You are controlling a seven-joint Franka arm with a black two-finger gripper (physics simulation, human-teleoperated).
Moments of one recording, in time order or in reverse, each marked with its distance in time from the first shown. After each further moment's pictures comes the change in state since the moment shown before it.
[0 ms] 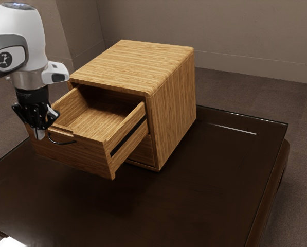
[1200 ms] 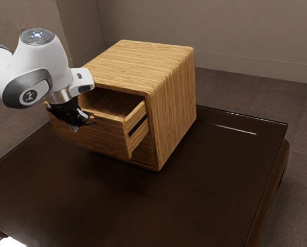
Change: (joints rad) arm -0.059 0.077 0.012 -0.134 0.146 0.530 -0.084
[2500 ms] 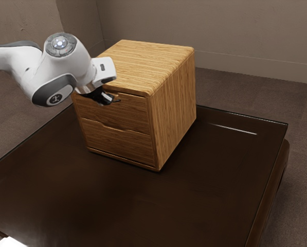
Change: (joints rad) arm 0.027 0.240 0.002 0.139 0.221 0.381 -0.041
